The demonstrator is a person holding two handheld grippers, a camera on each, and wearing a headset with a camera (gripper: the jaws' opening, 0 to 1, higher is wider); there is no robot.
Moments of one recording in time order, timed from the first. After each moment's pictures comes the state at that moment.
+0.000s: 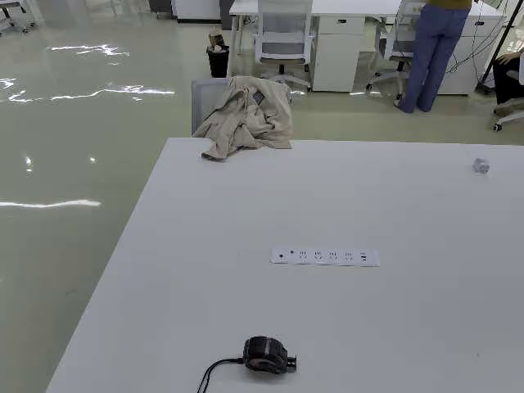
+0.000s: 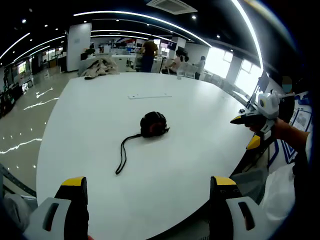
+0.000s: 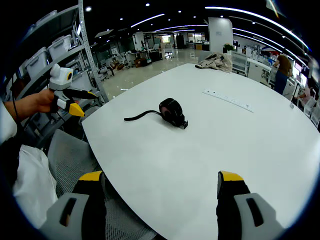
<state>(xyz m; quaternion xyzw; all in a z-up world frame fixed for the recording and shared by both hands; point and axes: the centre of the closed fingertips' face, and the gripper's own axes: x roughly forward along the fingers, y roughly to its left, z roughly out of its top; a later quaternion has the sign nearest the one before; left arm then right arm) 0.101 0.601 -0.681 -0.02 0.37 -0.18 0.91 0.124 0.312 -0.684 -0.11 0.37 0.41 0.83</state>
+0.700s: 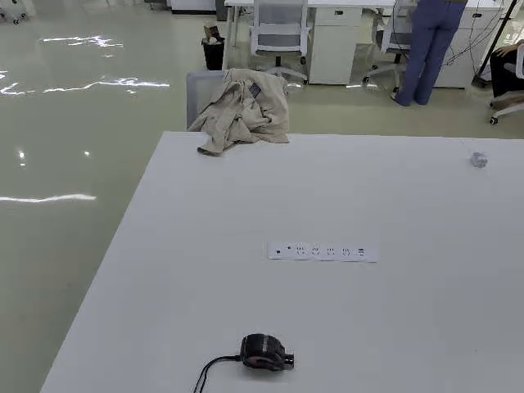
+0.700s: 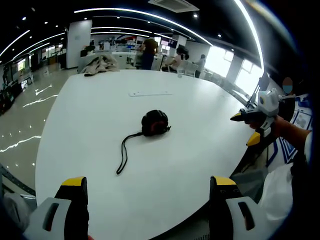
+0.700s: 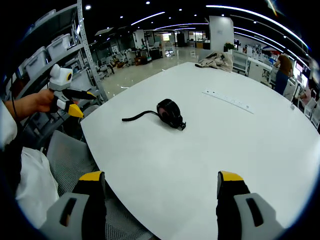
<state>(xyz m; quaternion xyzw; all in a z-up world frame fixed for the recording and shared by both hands) 0.106 0.603 -0.685 -0.02 0.38 -0.18 0.91 0.135 0.312 -0.681 -0.11 0.37 0.41 0.82</state>
